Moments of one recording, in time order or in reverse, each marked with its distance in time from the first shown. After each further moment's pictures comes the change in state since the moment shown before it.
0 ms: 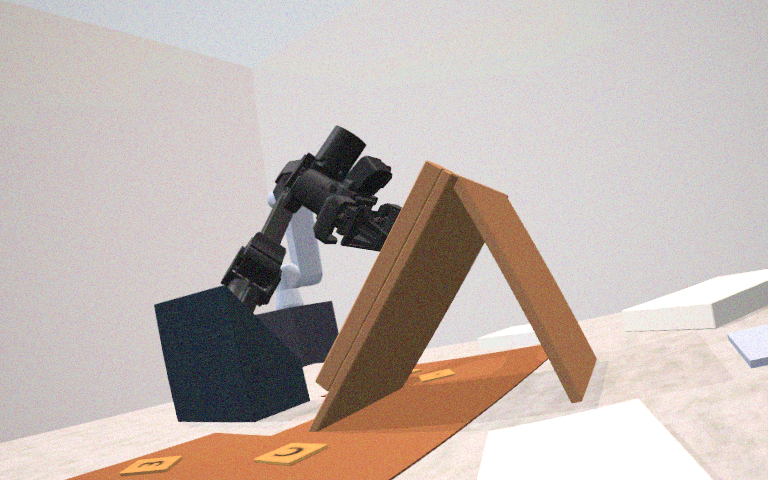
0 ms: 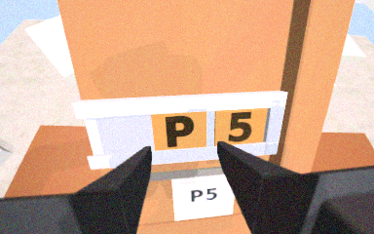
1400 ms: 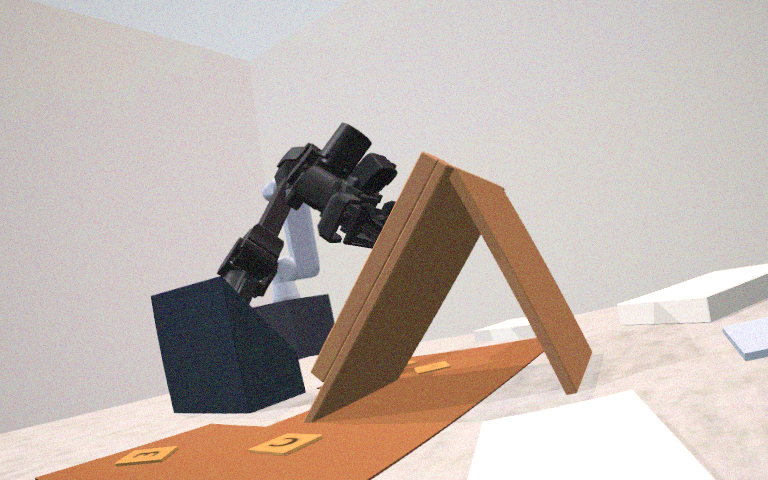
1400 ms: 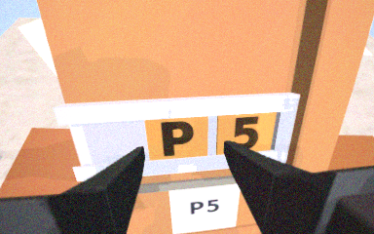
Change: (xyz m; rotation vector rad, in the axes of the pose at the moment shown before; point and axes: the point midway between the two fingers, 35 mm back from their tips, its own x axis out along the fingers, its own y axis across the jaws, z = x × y) arm 0.018 -0.003 -0.001 0.001 0.001 0.001
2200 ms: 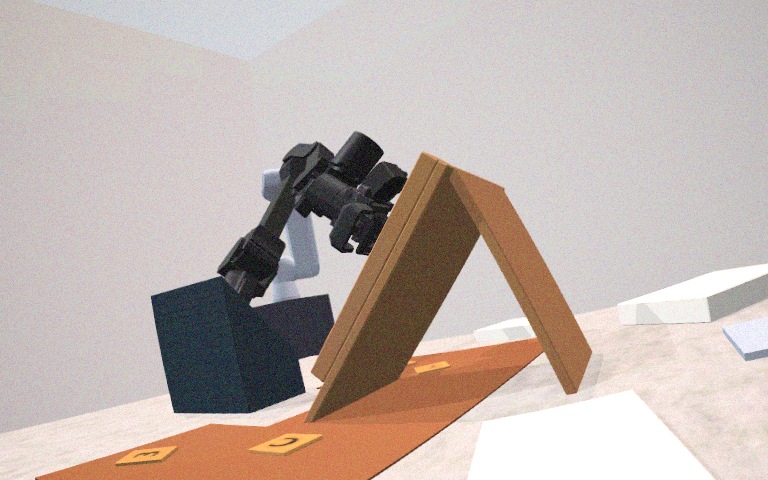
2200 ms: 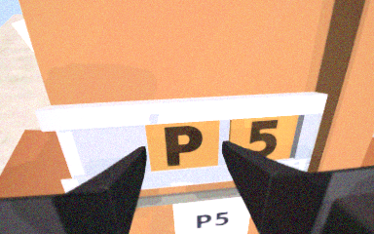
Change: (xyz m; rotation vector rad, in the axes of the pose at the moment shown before) arm 0.020 0.005 -0.003 0.001 0.003 0.001
